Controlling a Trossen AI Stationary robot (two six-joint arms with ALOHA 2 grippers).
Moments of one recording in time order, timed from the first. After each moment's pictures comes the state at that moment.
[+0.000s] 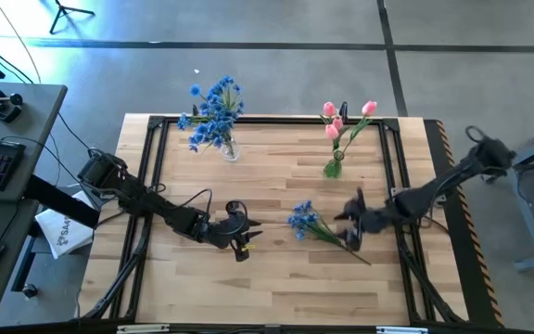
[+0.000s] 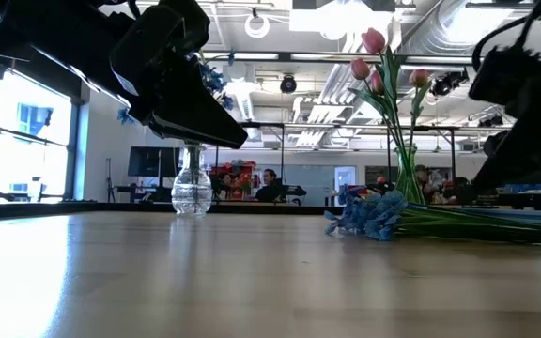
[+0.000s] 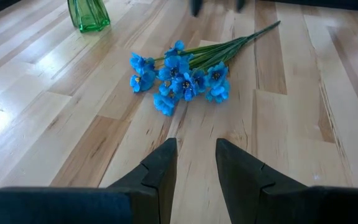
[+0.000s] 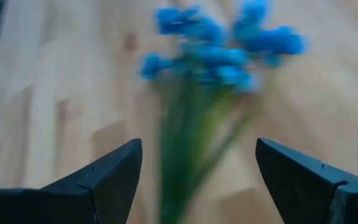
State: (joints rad) left arm -0.41 1.67 0.71 0.36 -0.56 -0.36; right arm 0.46 0.96 0.28 -0.09 0.31 0.76
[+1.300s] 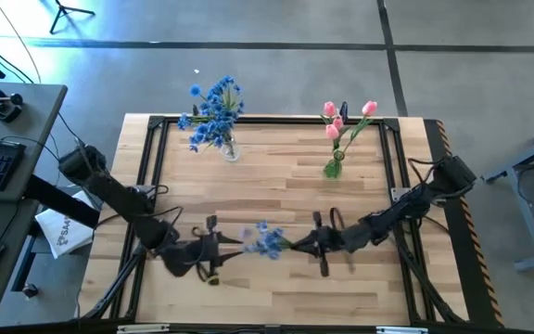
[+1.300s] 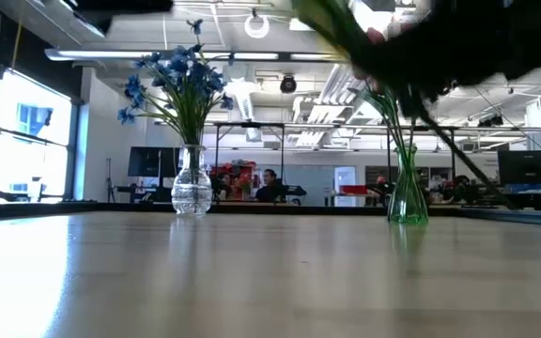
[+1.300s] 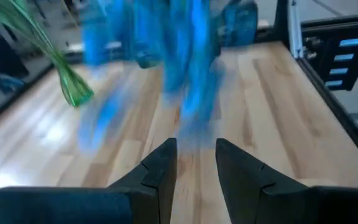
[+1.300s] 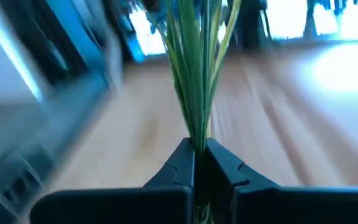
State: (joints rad) left arm -0.71 1.45 0.74 0.23 -0.81 -0.20; right arm 0.53 1.63 0.51 0.88 0.40 0.24
